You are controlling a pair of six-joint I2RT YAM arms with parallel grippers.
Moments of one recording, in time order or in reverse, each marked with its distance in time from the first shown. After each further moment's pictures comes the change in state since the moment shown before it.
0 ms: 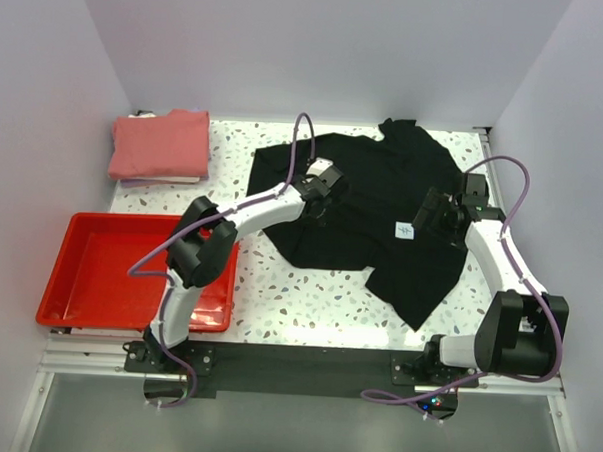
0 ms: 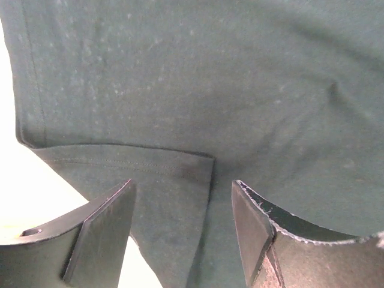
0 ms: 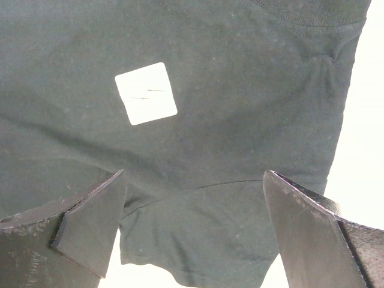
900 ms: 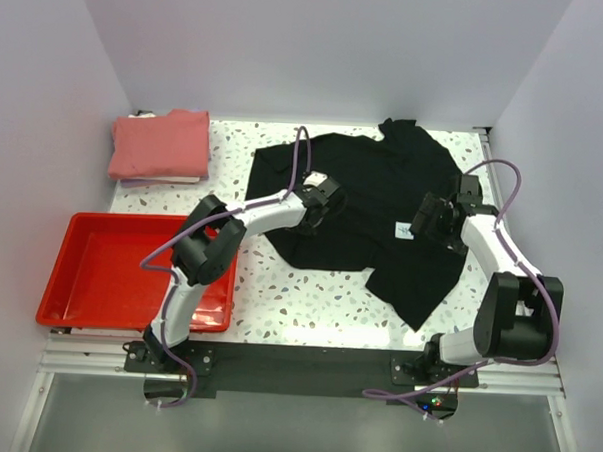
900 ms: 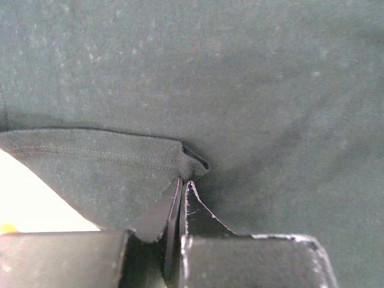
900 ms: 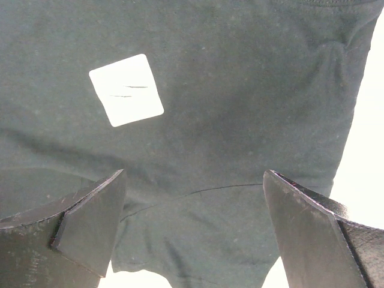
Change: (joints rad) left arm 0.010 0.043 -0.075 0.016 0.035 -0.040; right arm 0.000 0.082 -0.006 0.008 0.008 0.006
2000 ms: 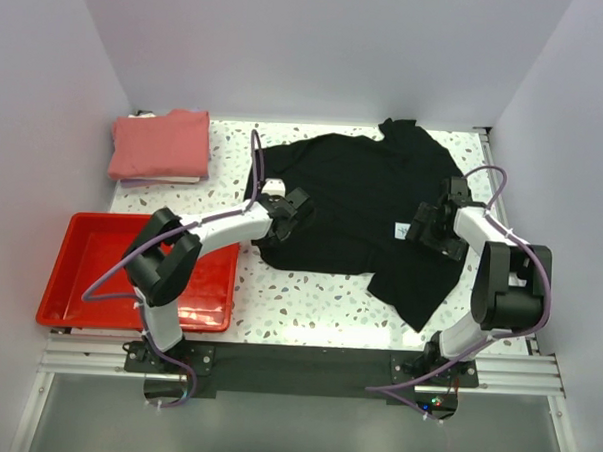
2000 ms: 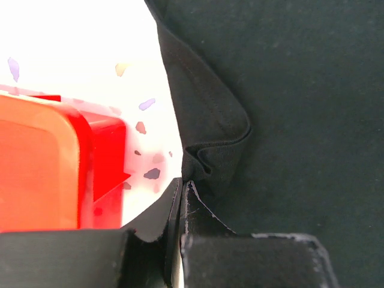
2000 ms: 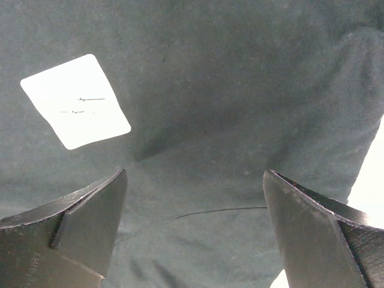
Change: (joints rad) left arm 0.032 -0.320 -0.346 -0.096 -0.116 -0.247; right arm 0.000 0.174 0.005 0.014 0.017 0.006
